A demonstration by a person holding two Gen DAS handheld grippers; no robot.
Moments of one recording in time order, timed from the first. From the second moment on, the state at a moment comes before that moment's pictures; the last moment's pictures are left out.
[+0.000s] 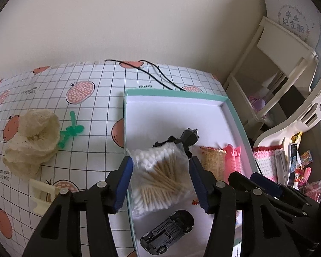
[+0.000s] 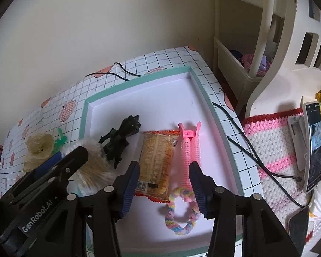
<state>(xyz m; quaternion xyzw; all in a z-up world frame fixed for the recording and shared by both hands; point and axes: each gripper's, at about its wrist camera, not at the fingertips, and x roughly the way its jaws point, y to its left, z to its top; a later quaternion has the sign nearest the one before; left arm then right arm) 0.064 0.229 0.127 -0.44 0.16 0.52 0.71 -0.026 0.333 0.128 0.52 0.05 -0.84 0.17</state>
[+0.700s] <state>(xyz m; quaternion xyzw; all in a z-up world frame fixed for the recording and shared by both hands) 0.029 0.222 0.131 -0.43 0.17 0.58 0.67 -0.021 0.331 0.142 0.51 0.06 -0.84 0.16</state>
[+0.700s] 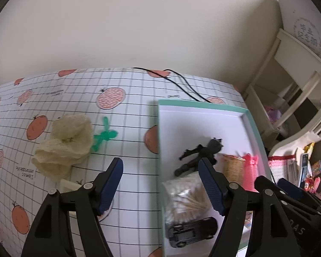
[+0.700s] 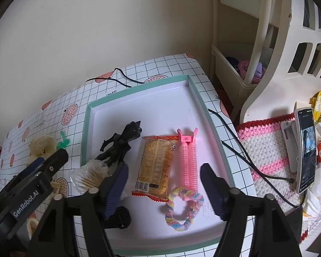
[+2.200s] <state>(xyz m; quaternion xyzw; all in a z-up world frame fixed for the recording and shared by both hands) -0.063 0.208 0.104 -0.47 0.16 0.64 0.59 -0.001 0.289 0.141 0.50 0.10 -0.84 0.19</state>
